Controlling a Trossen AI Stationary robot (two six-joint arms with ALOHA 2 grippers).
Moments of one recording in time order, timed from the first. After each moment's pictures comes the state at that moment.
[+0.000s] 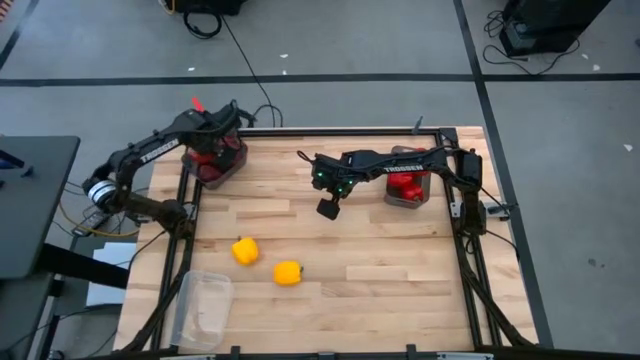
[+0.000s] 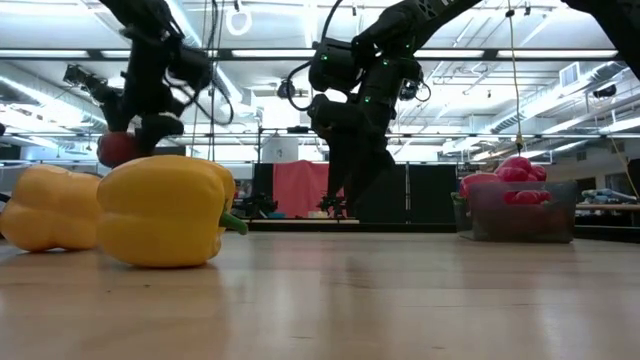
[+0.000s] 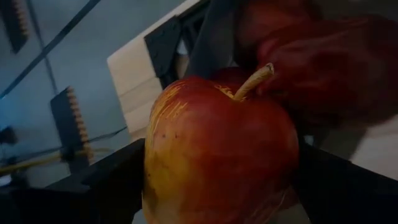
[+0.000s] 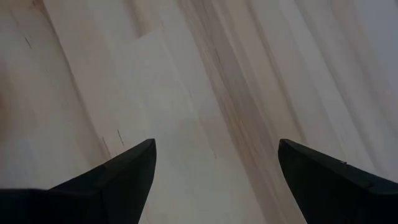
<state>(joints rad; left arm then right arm) 0.85 1.32 1.07 -1.22 -0.56 -0.31 -0.22 1.98 1.49 -0.72 -0.13 0.24</state>
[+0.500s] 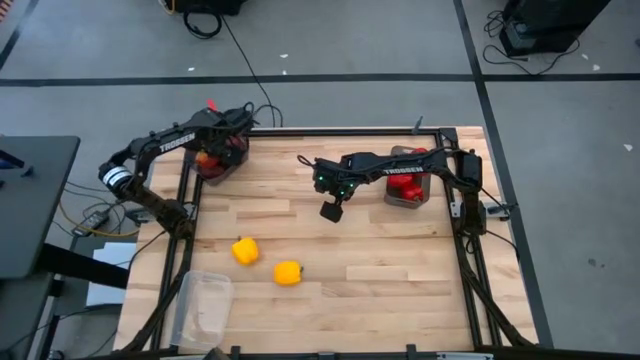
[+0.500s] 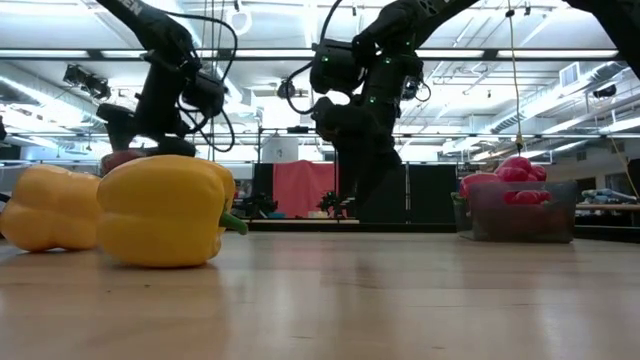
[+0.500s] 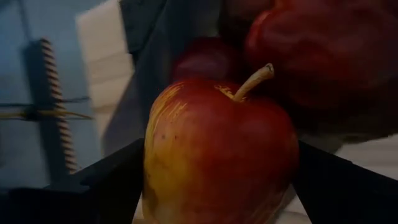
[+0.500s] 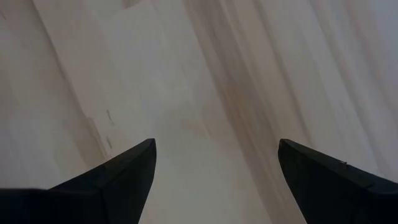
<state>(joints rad) 0.85 1.48 1.08 -1.19 -0.48 -0.56 -0.21 1.98 1.49 -0.79 -0.09 0.24</state>
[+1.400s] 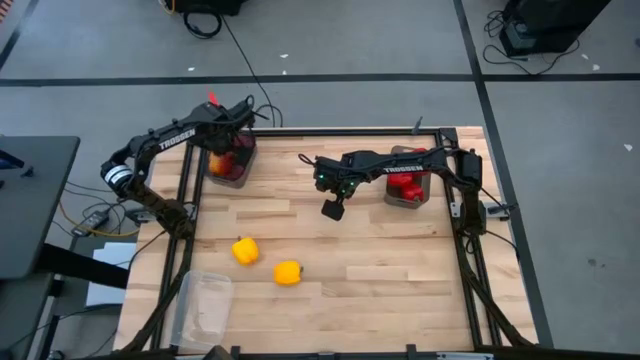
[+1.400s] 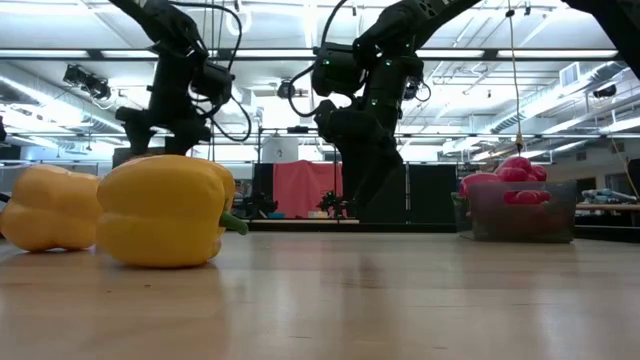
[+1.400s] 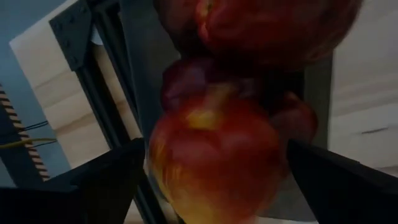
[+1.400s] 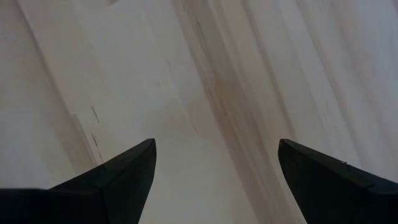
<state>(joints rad) 0.83 1.49 1.18 -1.23 -0.31 -0.38 -0.22 1.98 1.49 -0.80 -0.08 0.21</state>
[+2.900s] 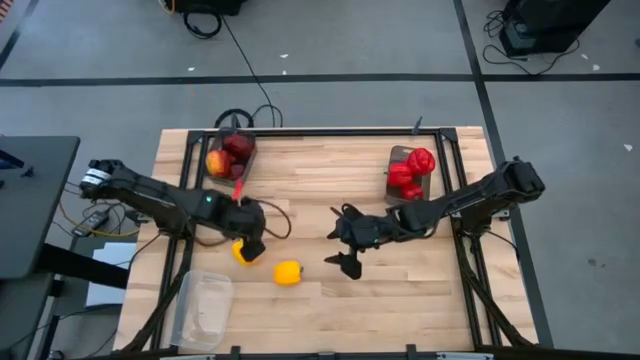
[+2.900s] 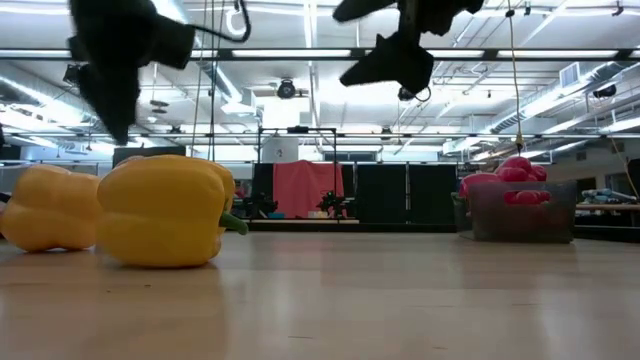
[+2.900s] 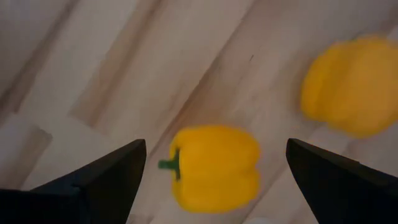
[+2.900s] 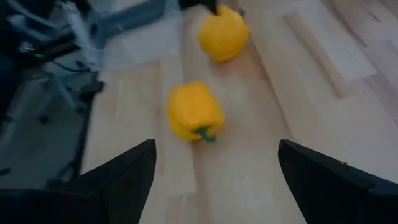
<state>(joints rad) -0.24 1.27 0.98 -1.03 -0.11 -0.87 0.25 1.57 1.08 -0.15 0.11 0.49</state>
